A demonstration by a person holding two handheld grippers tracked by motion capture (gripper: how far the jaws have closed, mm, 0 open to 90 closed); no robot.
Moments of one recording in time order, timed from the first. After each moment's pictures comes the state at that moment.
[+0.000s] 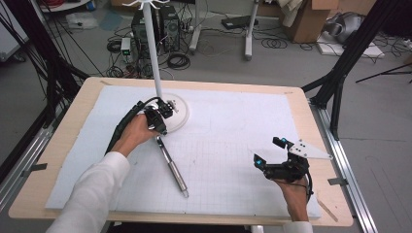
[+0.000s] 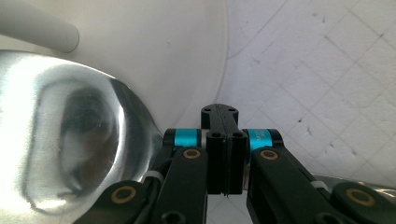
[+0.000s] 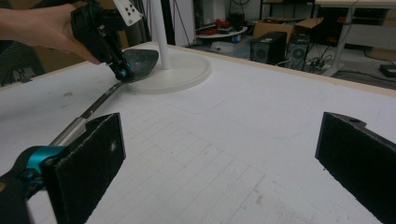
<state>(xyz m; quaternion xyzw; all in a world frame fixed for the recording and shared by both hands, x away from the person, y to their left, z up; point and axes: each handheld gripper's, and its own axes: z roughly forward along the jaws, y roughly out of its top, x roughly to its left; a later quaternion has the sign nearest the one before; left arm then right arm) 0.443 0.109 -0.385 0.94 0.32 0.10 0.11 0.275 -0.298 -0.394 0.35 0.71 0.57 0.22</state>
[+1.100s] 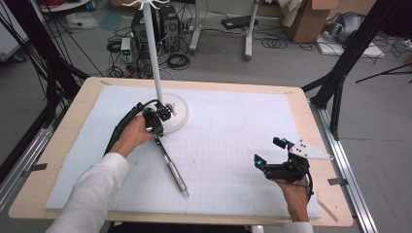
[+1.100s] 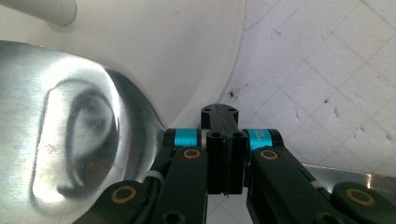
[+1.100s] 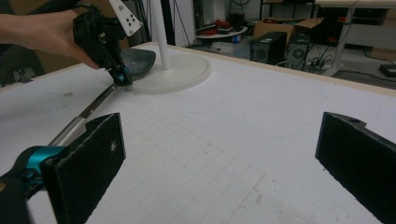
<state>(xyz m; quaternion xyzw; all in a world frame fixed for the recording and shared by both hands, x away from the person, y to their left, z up) 0.442 0.115 -0.392 0.94 0.32 0.10 0.07 0.274 -0.299 -0.394 0.35 0.71 0.57 0.22</state>
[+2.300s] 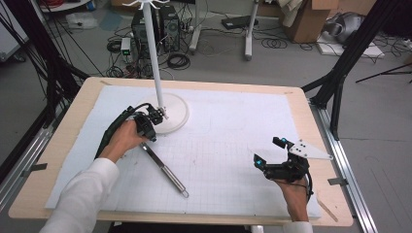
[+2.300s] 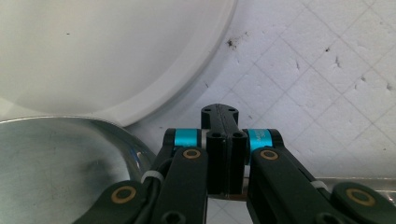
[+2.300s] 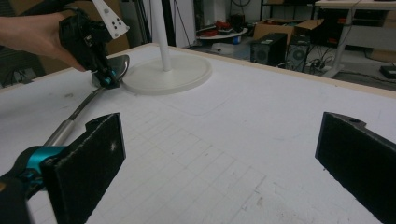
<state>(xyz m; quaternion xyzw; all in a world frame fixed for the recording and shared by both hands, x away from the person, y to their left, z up) 0.426 0.137 -0.393 0.94 0.33 0.08 0.08 0.274 -0.298 -0.394 0.35 0.71 0.57 0.22</state>
